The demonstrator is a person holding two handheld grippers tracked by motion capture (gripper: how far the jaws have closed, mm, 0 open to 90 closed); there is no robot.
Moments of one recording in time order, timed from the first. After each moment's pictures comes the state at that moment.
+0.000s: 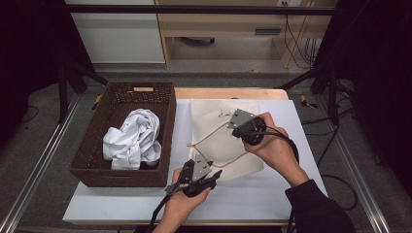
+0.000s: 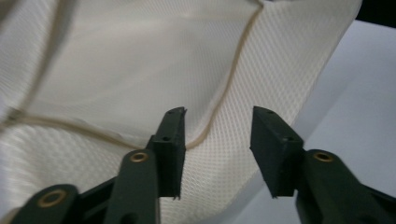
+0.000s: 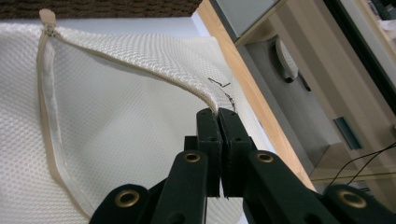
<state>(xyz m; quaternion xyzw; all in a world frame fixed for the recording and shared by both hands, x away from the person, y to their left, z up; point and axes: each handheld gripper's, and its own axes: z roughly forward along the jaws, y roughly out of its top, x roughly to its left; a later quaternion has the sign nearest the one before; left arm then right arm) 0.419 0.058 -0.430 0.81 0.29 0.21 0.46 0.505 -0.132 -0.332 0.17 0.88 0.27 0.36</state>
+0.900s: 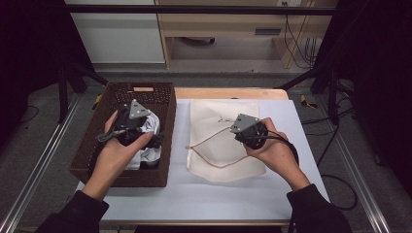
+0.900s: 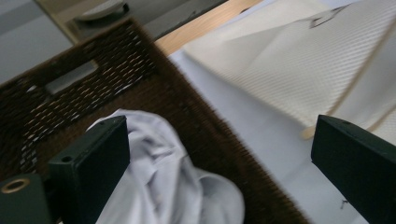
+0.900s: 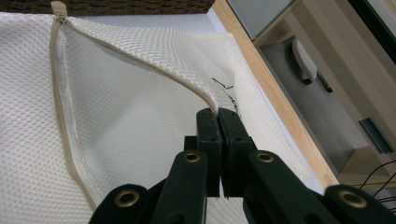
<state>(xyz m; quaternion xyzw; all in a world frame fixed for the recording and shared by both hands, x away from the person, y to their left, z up) 0.493 0.204 -0.310 0.82 0.39 0.27 0.32 0.506 -0.141 -0.351 0.17 0.88 0.29 0.33</state>
